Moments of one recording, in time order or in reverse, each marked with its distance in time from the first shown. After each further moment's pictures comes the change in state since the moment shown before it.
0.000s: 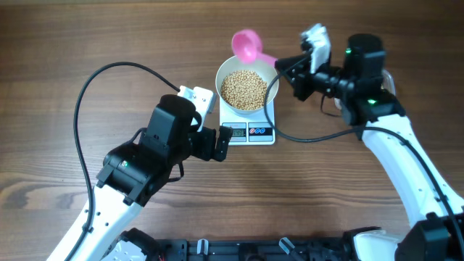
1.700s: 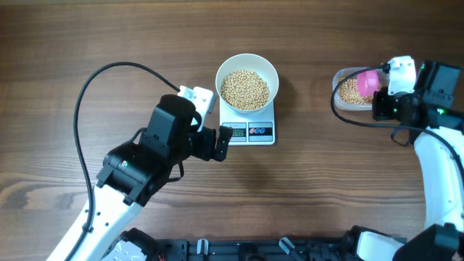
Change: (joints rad) left arm 0.000 0.000 0.000 0.000 0.000 0.000; right arm -0.459 -0.074 -0.035 -0.448 0.506 -0.251
